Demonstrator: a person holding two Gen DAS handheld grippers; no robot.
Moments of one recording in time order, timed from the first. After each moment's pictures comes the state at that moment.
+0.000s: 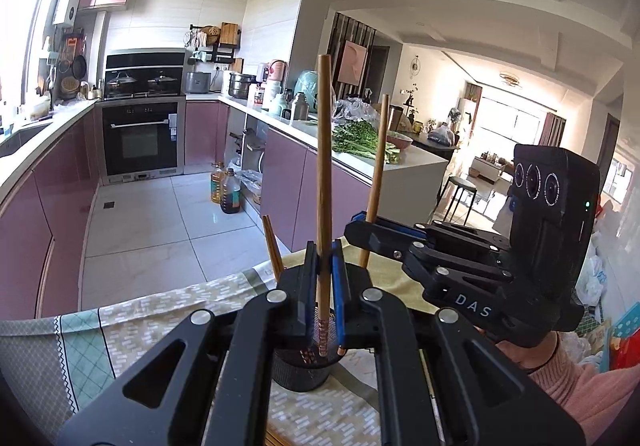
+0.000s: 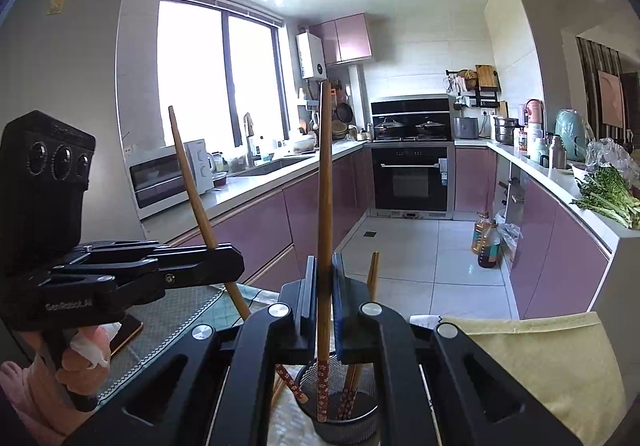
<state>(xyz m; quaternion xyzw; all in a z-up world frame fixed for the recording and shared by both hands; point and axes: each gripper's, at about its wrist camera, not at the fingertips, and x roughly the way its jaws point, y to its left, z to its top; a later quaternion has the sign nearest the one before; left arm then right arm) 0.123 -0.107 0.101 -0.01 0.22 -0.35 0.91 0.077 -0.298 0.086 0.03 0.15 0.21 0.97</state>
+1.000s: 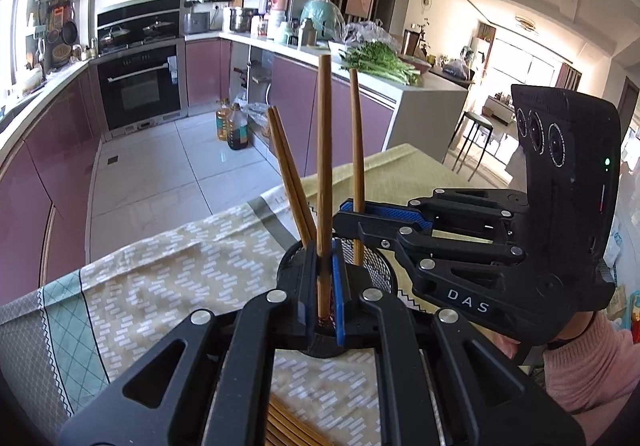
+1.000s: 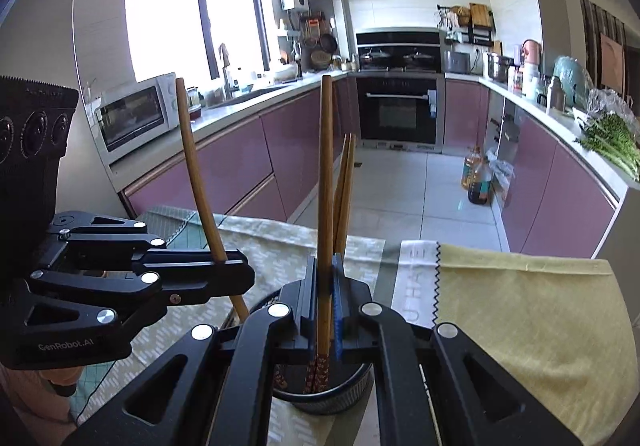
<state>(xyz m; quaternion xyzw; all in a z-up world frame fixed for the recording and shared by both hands) 0.174 -0.139 0.025 0.05 0.34 -0.33 0.88 0.128 -0.284 0.017 0.01 0.30 0.19 0.94</state>
